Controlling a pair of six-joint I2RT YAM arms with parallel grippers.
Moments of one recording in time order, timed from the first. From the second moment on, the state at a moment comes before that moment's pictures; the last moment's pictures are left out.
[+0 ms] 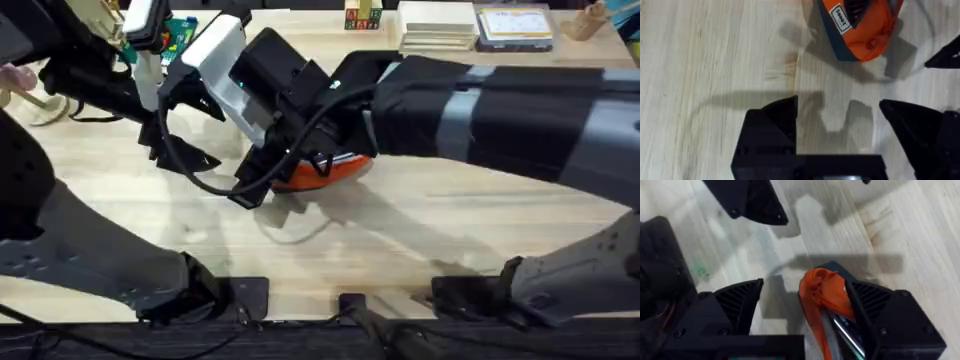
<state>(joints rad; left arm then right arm) 0.42 1.81 1.30 -1.41 0.68 1.93 0.97 1.80 1.34 -0.53 -0.18 -0.08</state>
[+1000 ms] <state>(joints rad) 0.42 1.81 1.30 -1.43 0.69 1.93 0.96 1.80 1.34 -0.49 -0.15 -0.09</state>
